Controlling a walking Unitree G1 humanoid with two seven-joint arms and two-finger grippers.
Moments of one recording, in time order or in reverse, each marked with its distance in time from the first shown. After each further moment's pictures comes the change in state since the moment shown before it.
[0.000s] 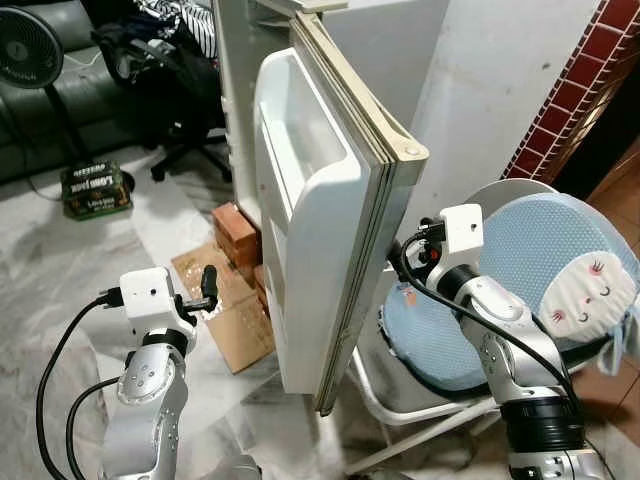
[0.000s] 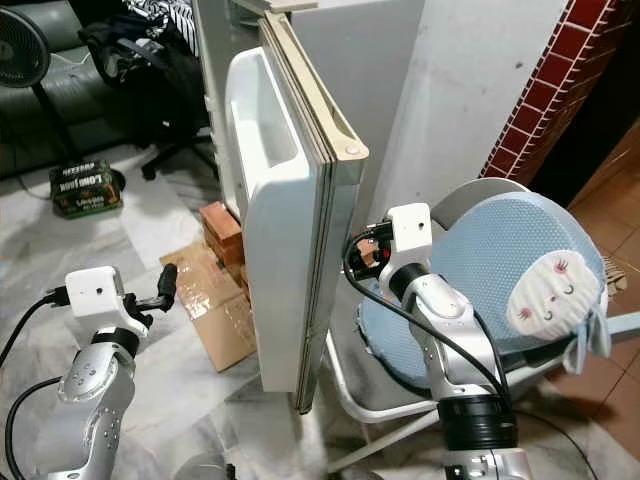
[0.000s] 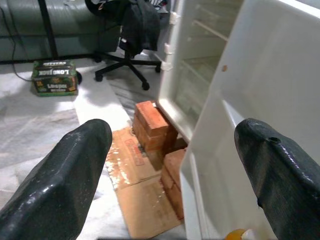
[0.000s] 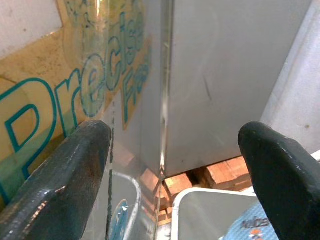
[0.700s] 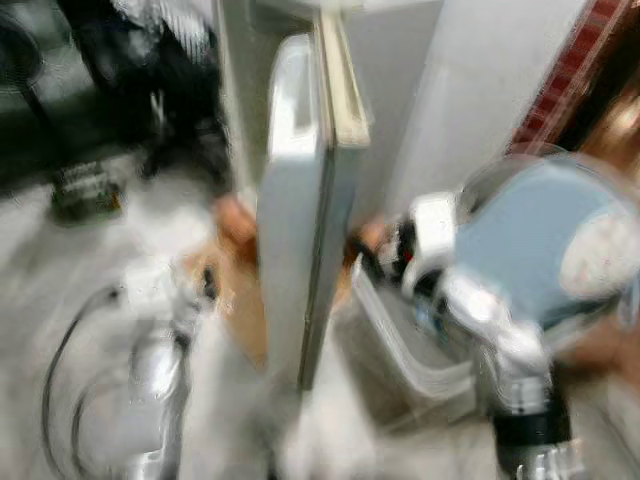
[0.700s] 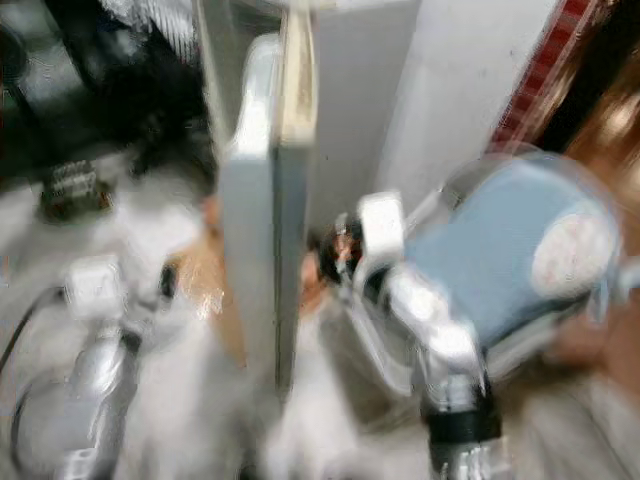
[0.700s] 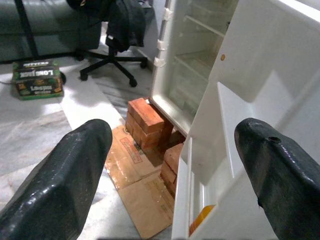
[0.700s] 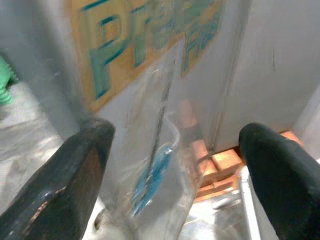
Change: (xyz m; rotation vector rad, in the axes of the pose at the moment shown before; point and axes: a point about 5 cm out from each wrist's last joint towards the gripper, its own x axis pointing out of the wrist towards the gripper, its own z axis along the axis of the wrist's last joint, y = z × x) left arm 0.006 -0.010 -0.001 -0.009 0.010 -0.020; right arm -0.002 0.040 0.001 0.040 0.118 0.168
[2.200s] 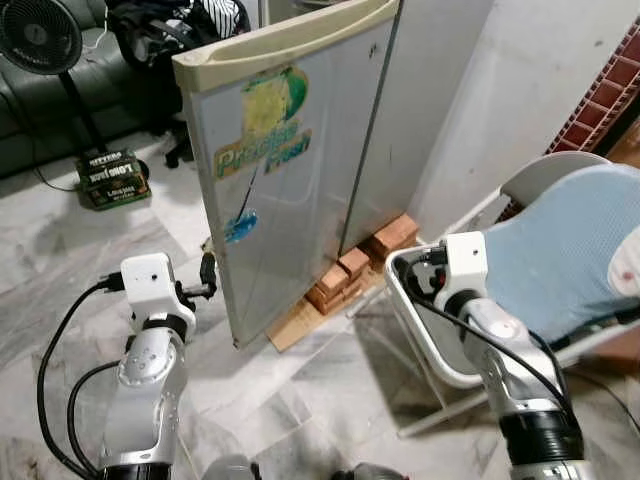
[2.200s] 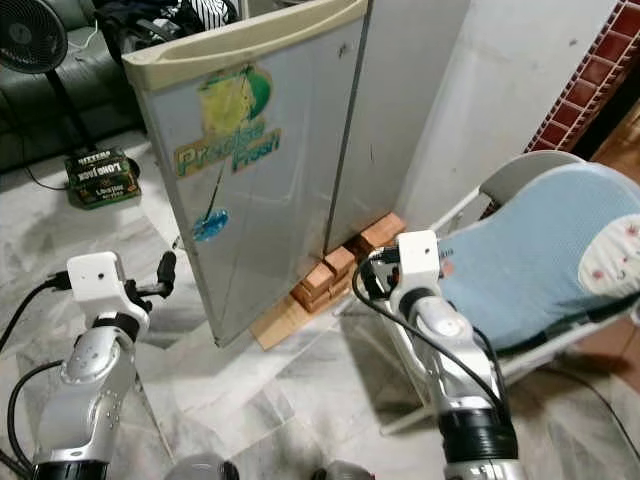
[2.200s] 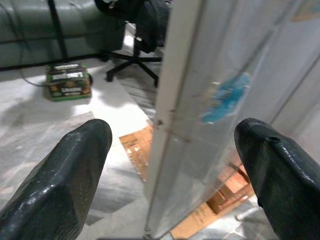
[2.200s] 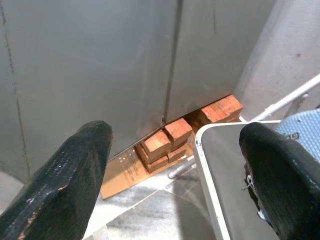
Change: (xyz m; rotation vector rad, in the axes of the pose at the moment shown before) left arm 0.008 0.008 0.008 0.021 -0.039 0.018; right arm -0.013 -0.058 -0.034 -0.042 0.027 -0.365
